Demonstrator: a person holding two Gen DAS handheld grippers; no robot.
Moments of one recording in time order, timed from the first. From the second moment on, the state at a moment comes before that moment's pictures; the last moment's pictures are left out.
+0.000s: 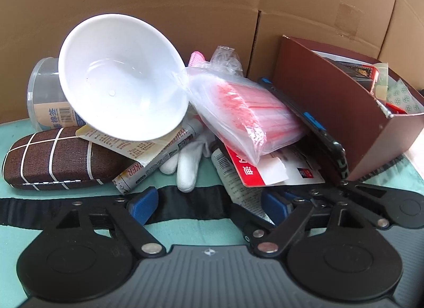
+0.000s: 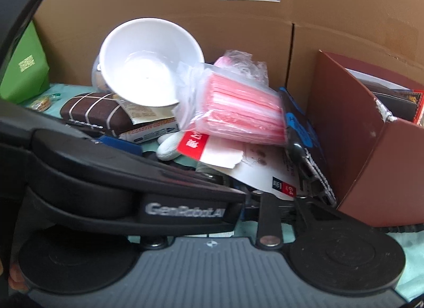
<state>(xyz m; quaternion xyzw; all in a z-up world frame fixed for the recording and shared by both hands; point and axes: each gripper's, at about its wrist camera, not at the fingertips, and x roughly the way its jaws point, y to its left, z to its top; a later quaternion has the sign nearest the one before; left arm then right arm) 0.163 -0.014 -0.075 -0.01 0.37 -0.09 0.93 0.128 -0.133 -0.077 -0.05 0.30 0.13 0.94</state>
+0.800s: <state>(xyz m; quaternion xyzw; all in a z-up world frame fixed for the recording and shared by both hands) 0.057 -0.045 -0.077 -0.05 0.40 -0.17 0.90 -0.009 -0.163 -0.066 -0.04 0.33 0.18 0.93</state>
